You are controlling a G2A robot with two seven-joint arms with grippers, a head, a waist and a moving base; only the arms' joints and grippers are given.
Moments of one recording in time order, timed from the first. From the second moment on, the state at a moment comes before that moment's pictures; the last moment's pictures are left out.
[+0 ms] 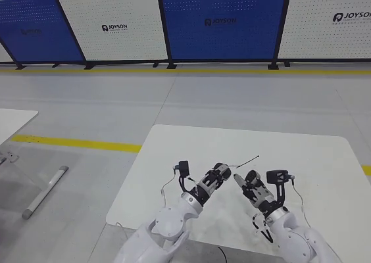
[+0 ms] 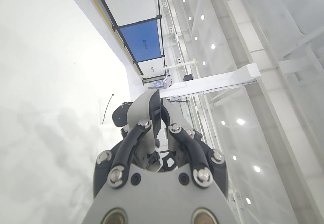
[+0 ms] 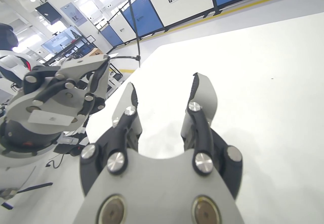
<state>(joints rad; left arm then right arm) 1.48 -1.29 -1.04 -1.72 -0.18 -0.07 -0.01 -1.47 -1.28 1.14 -1.66 -0.74 -0.18 0.19</state>
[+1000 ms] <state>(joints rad) 1.47 -1.30 -1.00 -1.71 -0.12 -0.06 -0.03 -1.47 -1.27 1.14 -1.66 -0.73 -0.18 0.21</state>
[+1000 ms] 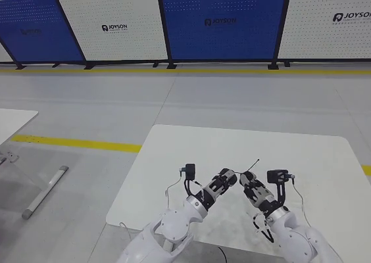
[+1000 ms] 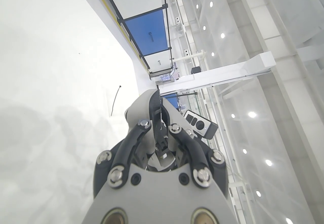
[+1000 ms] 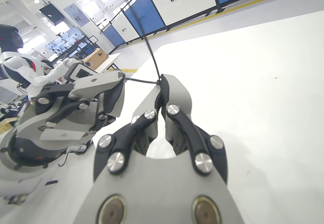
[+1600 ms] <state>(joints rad) 1.50 -1.29 -1.01 -1.75 -0.11 -0.11 -0.04 -1.46 -1.27 1.12 -1.64 -0.76 -0.18 0.25</state>
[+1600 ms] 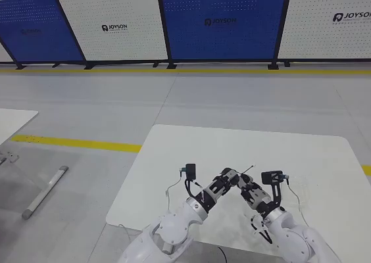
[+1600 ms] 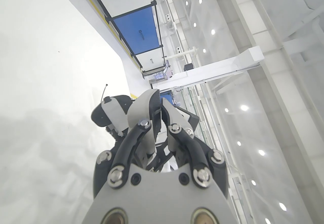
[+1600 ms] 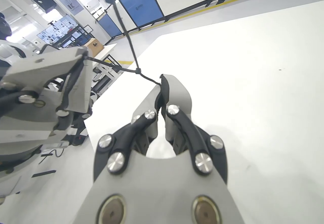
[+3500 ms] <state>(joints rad) 1.48 -1.31 -1.05 -1.70 -0.15 -0.09 0.11 -1.60 -1.24 1.49 -1.71 -0.13 -0.34 0.16</state>
